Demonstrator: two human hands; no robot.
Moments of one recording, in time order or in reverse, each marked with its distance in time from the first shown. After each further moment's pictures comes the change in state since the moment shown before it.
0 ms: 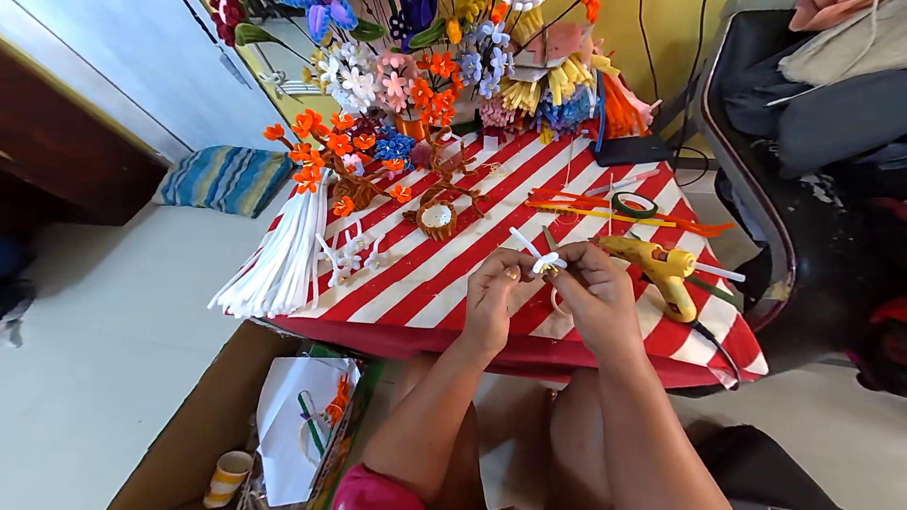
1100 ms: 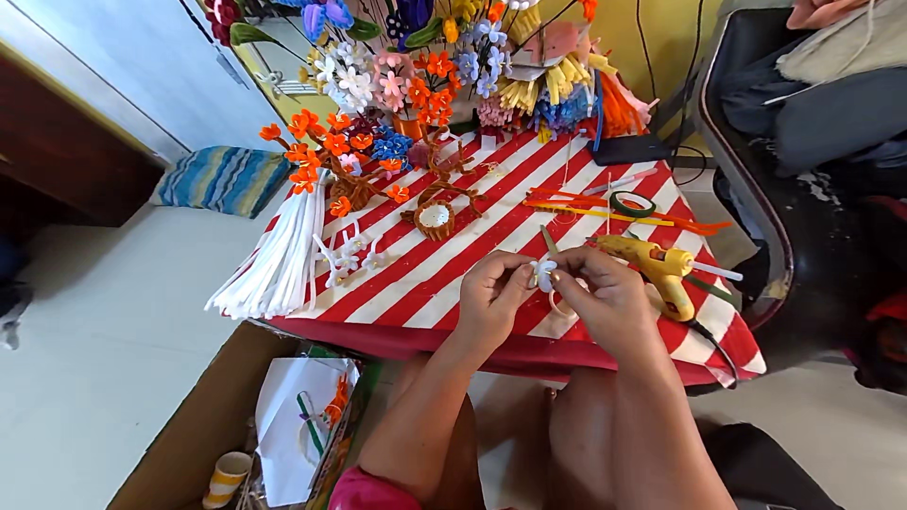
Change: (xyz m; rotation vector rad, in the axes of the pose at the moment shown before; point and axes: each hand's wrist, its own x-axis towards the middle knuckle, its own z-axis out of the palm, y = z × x) left_hand 0.003 0.010 -0.001 0.339 -0.020 0.087; right_hand 0.001 -0.004 -0.019 -0.167 -0.102 -0.035
